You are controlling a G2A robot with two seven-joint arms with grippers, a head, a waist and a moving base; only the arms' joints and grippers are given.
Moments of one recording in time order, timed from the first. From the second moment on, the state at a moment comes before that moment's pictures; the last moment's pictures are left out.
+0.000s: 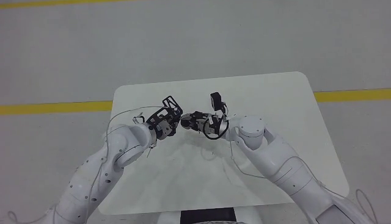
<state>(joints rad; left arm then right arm) 1.34 -0.97 -1.08 -1.90 1.16 -0.34 -0.76 -1.16 -1.29 0.88 -1.45 0.49 0.28 0.56</state>
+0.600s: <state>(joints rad) 1.34 -0.97 -1.08 -1.90 1.16 -0.34 -0.76 -1.17 -1.28 0.93 -1.44 0.49 0.26 0.59</state>
